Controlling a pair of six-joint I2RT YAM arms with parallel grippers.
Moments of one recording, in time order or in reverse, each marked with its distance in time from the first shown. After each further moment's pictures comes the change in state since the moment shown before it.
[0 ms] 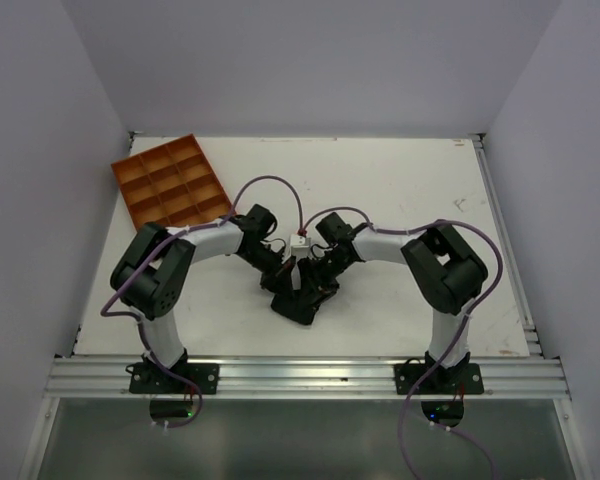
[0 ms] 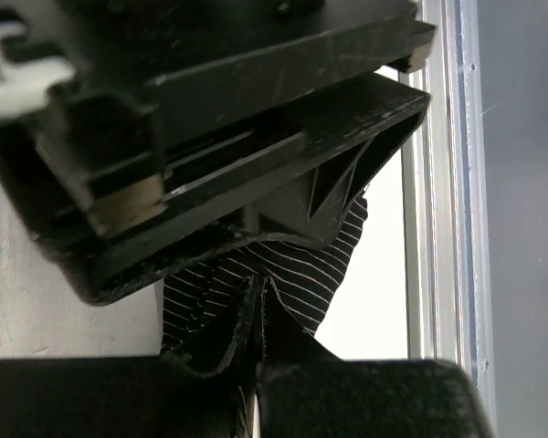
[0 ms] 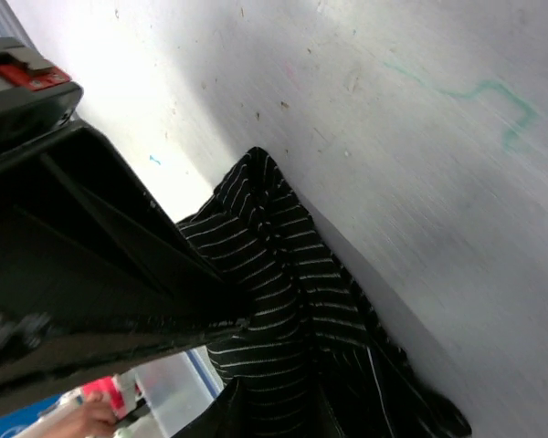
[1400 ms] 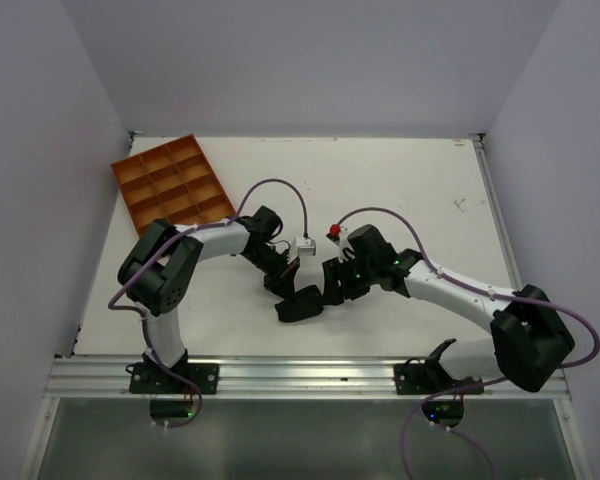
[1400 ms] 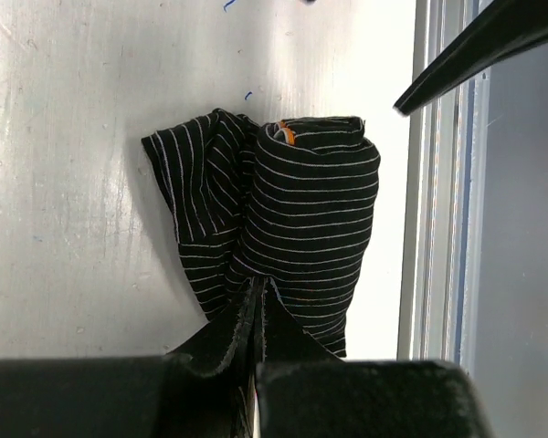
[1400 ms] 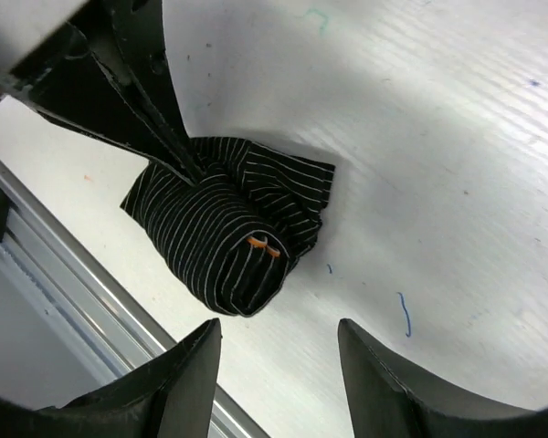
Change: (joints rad) left arm -0.027 0.047 0.026 0.003 -0.050 -0.105; right arm 0.040 -0.562 -0.319 0.098 0.467 0.035
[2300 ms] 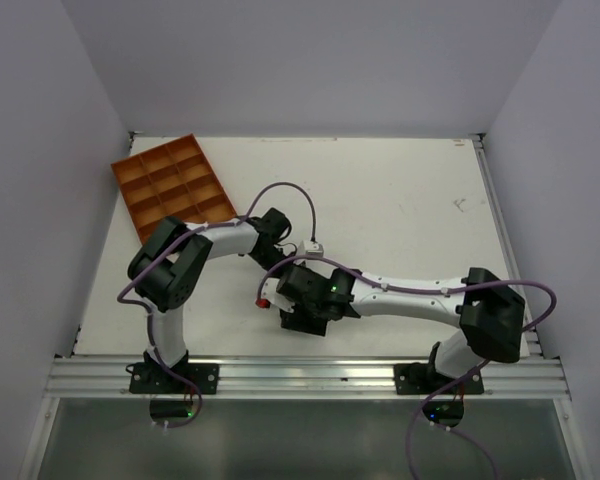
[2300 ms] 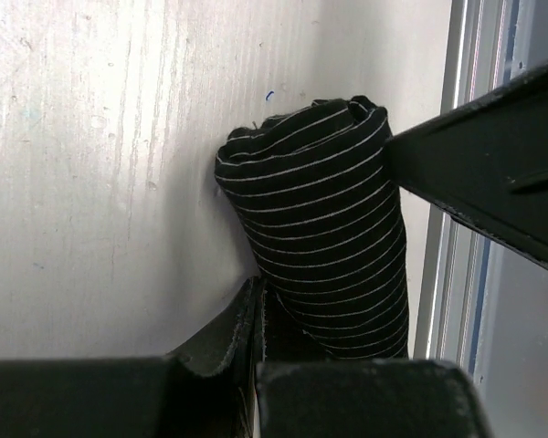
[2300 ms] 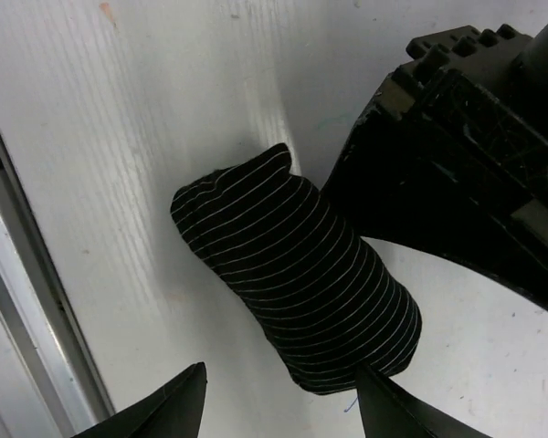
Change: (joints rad) left arm -0.042 0.055 0.048 -0.014 -0.062 -0.016; right arm 0.499 0.201 0.293 -0.275 0.487 -0.579
